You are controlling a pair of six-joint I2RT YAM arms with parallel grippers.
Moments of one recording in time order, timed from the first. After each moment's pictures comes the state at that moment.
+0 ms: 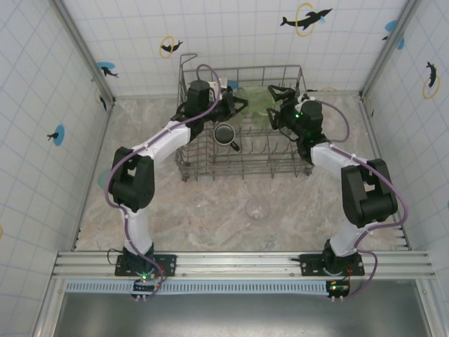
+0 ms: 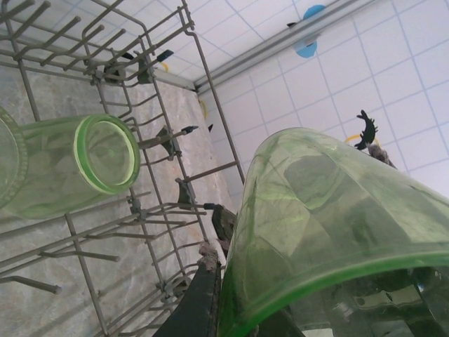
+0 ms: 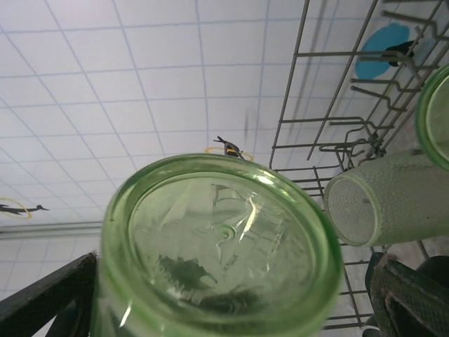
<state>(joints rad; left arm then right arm) -0.49 1.97 1.57 0.11 0.64 -0.88 0.31 1.72 1.04 0.65 -0.31 1.58</state>
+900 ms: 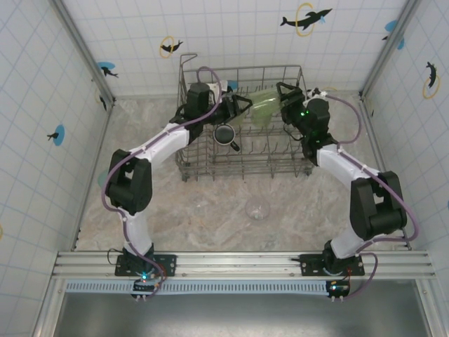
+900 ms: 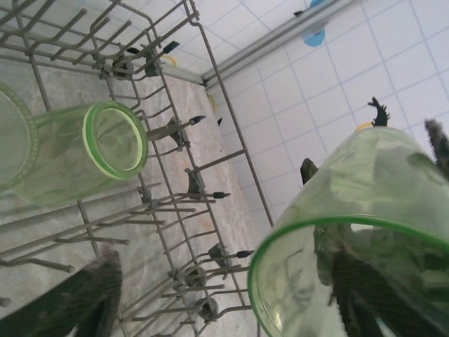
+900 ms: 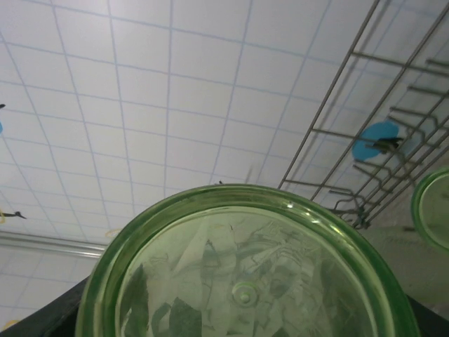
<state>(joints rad) -0.49 1.92 1.53 0.07 0.61 -0.81 0.29 1.57 1.03 0.53 -0.15 1.33</state>
